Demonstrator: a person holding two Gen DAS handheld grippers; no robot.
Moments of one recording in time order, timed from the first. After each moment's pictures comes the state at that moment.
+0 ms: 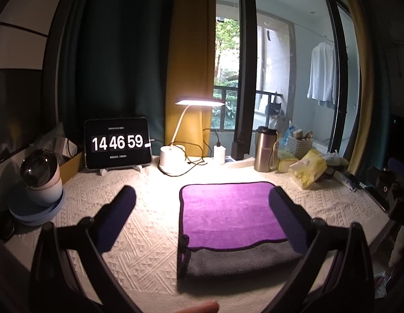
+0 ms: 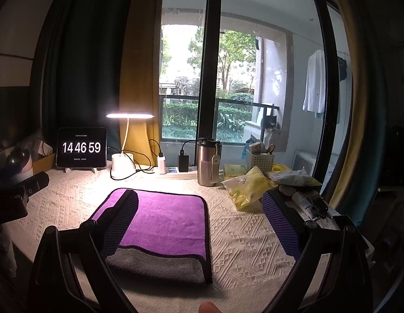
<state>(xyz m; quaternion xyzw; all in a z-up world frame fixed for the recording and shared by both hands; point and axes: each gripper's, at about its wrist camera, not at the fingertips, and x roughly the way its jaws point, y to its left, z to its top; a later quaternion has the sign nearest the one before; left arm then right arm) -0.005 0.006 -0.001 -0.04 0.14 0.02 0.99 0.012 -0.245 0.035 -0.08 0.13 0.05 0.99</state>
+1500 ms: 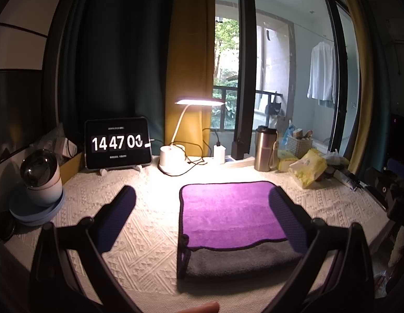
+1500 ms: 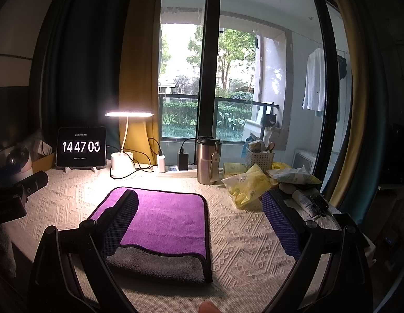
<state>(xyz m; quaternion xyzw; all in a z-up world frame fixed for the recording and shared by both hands) -0.002 0.008 -0.001 -0.04 0.15 0.02 0.99 0.012 -0.247 0.033 -0.08 0.13 0.06 0.99</state>
